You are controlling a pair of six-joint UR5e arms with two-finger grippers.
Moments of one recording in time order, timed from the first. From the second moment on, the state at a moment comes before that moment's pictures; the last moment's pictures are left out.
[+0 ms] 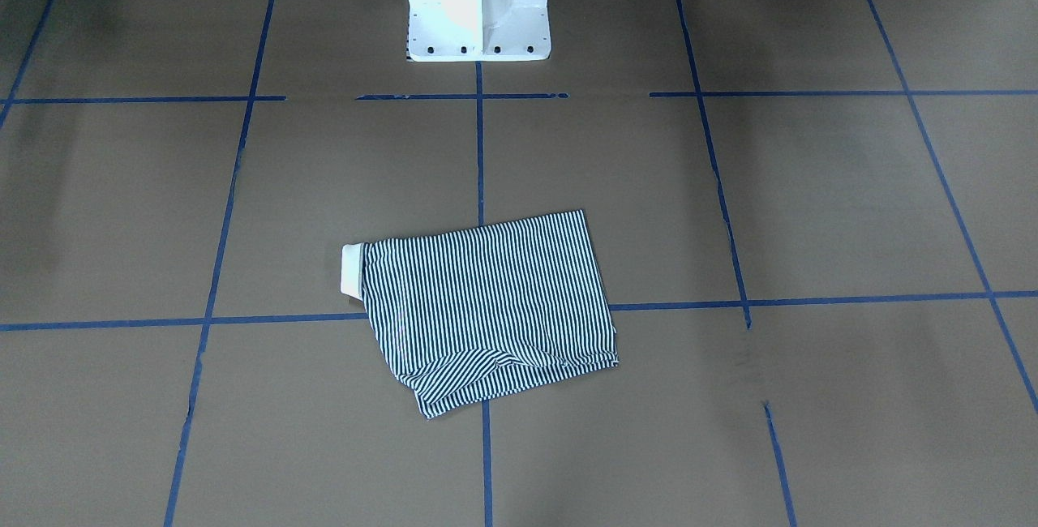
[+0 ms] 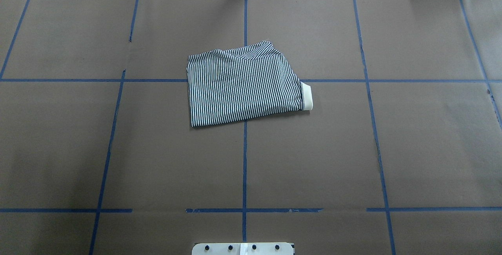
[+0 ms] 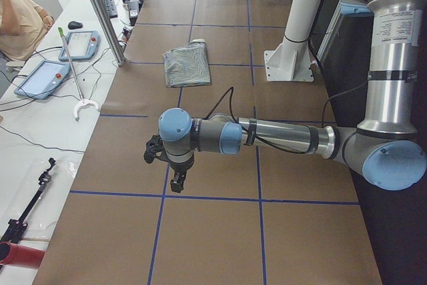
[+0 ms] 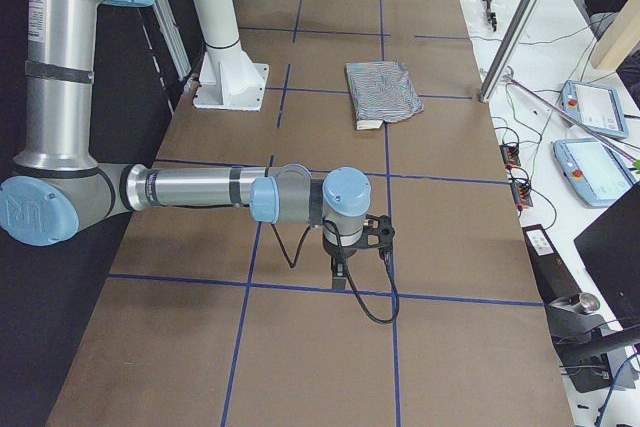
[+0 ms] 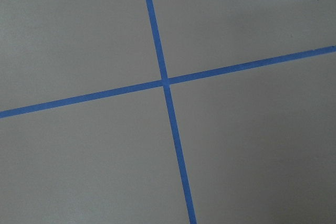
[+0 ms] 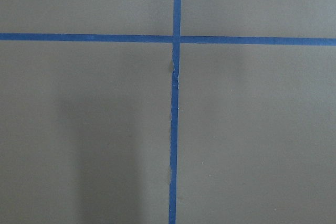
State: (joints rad) left arm -1.56 -1.55 -1.70 -1.54 -2.37 0.14; right arm 1.56 -1.70 1.77 -1.62 2.34 0.01
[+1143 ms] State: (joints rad) left arm -1.56 -1.54 -1.70 -1.54 -2.37 0.14; right arm 1.55 -1.70 1.77 -1.62 2.34 0.01
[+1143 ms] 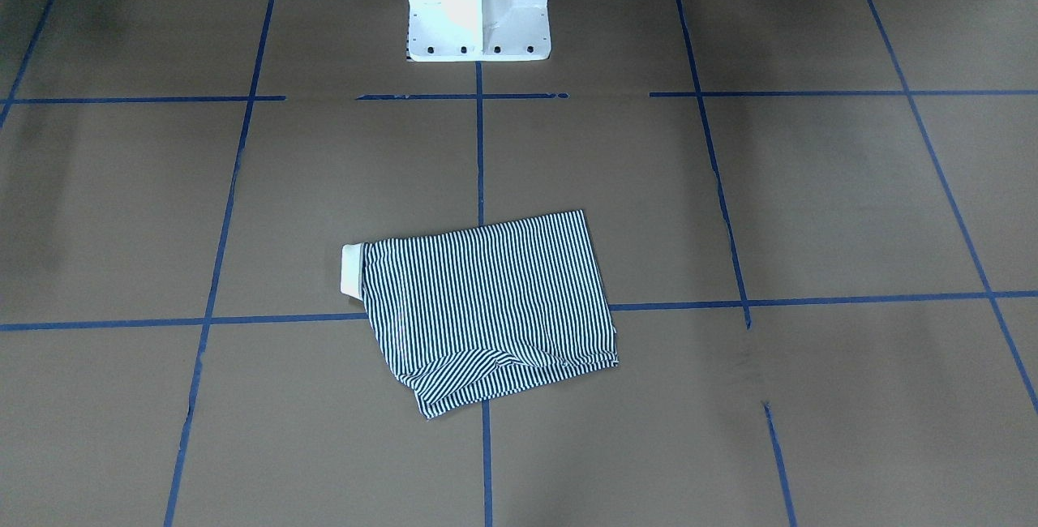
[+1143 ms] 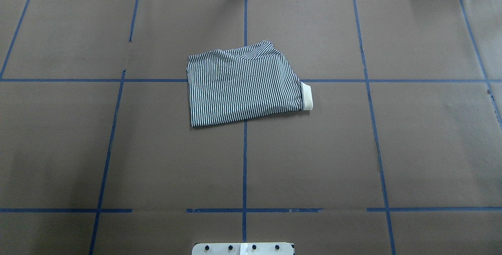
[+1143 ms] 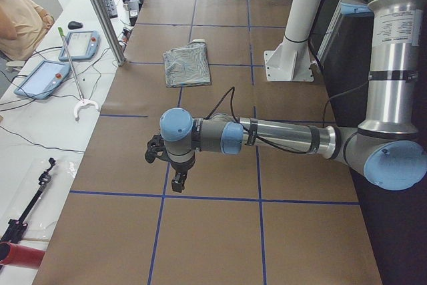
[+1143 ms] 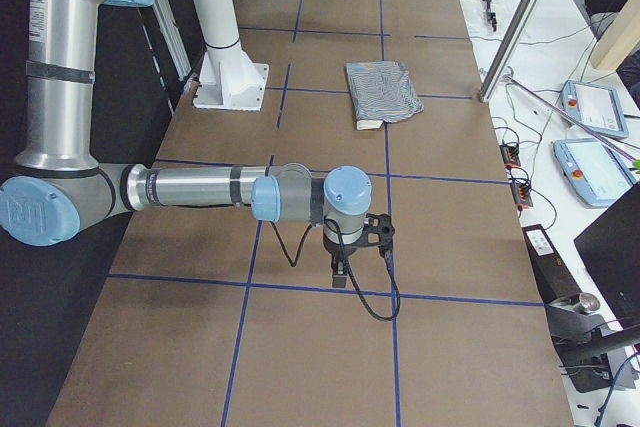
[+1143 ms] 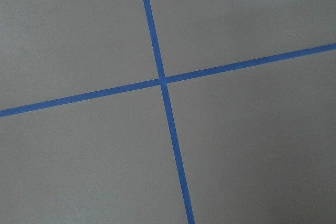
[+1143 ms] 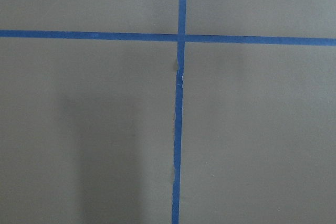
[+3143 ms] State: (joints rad) left arm -1.56 -1.54 -1.72 -1.54 -2.38 0.14; right arm 1.54 -1.71 1.77 -1.60 2.36 0.01
